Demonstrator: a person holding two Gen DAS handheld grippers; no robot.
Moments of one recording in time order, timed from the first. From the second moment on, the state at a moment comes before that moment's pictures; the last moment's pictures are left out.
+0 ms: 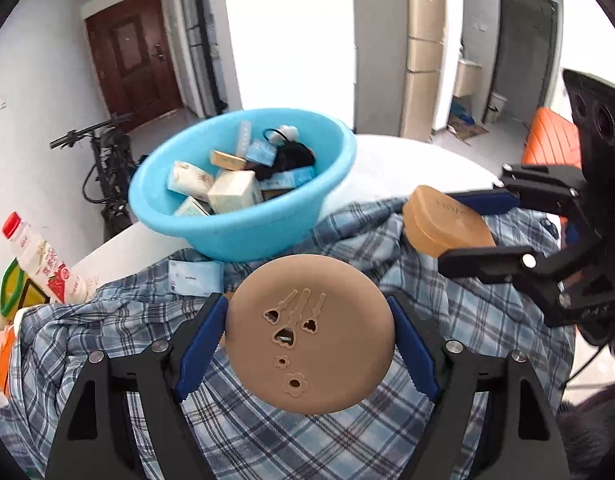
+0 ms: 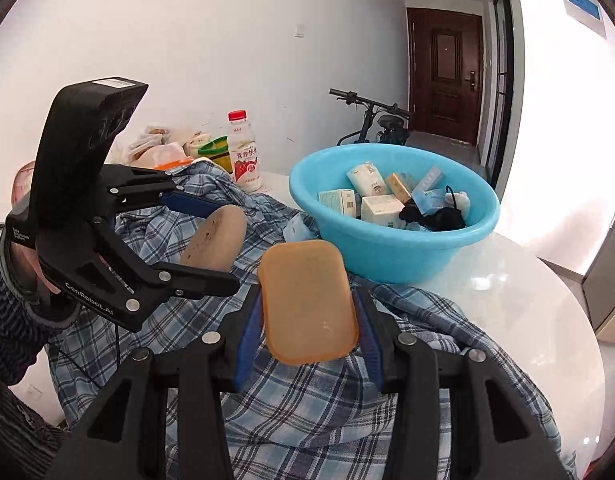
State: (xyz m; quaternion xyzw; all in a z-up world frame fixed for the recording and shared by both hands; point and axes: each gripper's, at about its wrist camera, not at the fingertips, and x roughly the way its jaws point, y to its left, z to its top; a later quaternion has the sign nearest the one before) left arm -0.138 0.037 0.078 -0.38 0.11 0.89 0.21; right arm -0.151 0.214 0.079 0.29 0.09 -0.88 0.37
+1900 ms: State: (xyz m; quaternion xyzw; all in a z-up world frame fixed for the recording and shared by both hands) left arm -0.380 0.050 0.133 -0.41 0.03 0.90 0.15; right arm -0.357 0.203 0.137 0.28 0.04 -0.92 0.28
